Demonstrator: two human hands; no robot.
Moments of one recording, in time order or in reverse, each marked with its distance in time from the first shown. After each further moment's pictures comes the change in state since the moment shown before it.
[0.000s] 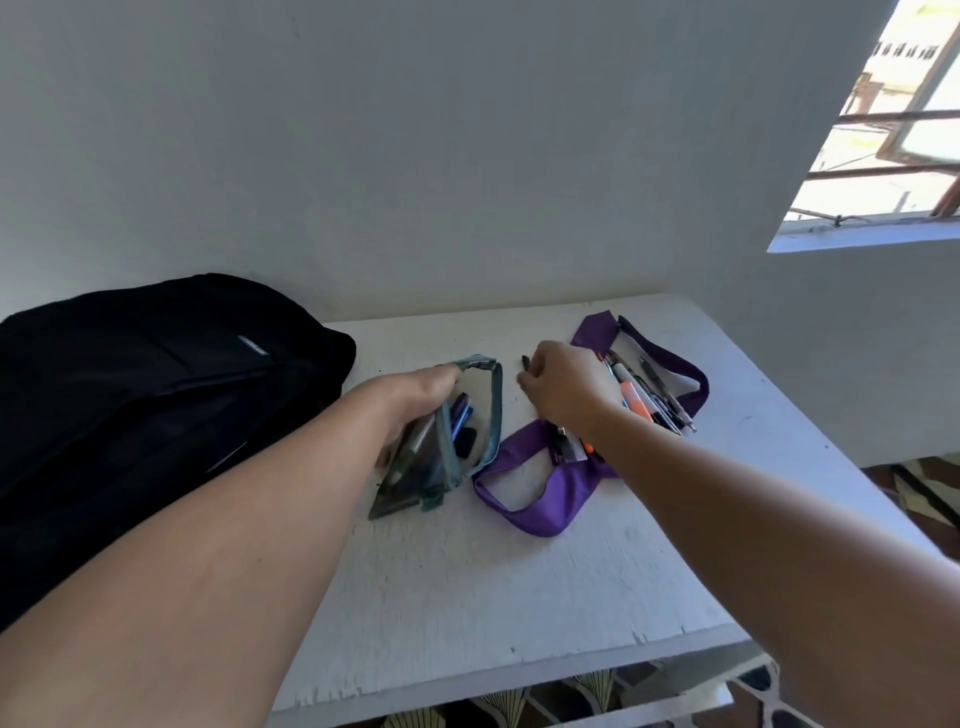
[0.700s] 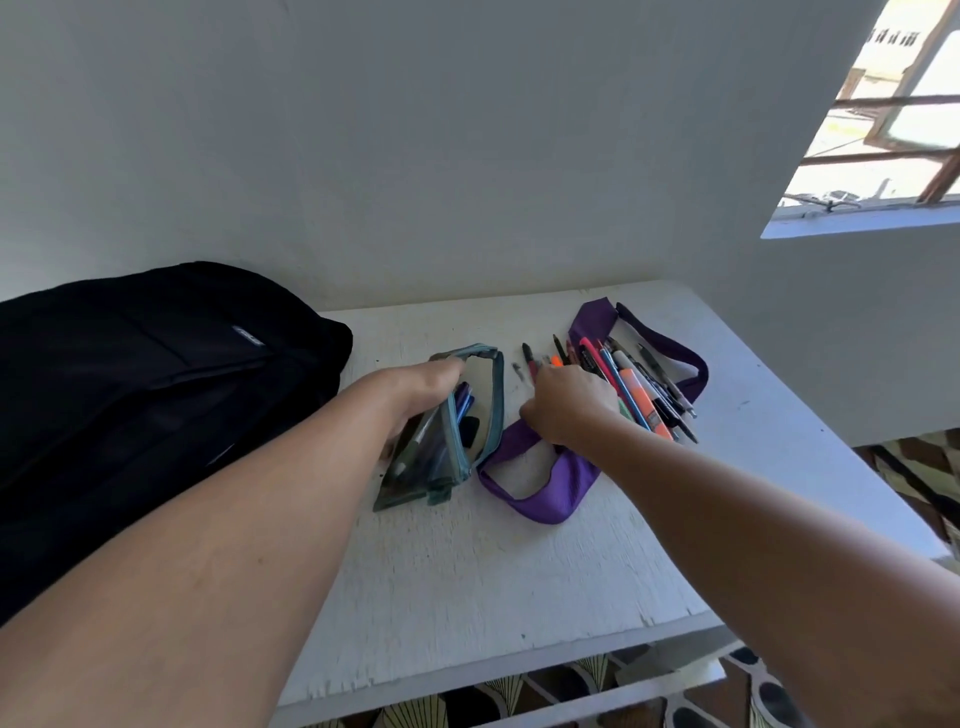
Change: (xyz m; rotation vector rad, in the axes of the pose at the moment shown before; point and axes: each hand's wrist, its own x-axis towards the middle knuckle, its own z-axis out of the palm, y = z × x) left_hand 0.024 -0.009 -0.002 0.019 -0.024 0.054; right_hand -0.013 0.000 0.017 -0.314 -0.170 0.035
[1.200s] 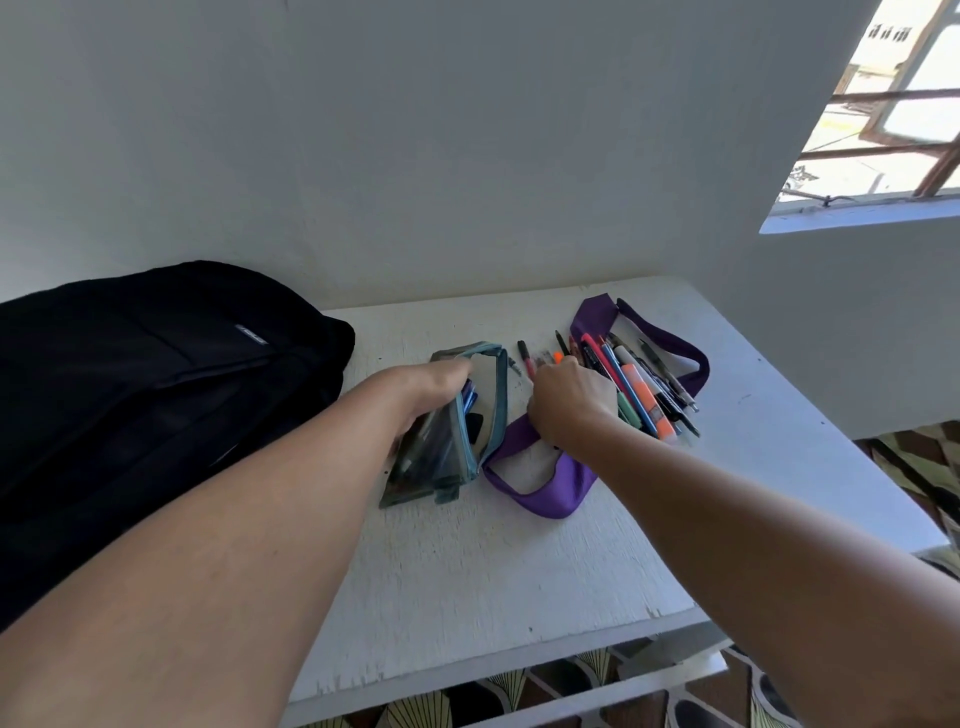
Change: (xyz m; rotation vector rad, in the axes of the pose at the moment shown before) left_hand 0.016 -0.003 0.003 0.020 -0.023 -0.003; right_hand -0.003 -0.007 0.009 -0.145 0.051 -0.009
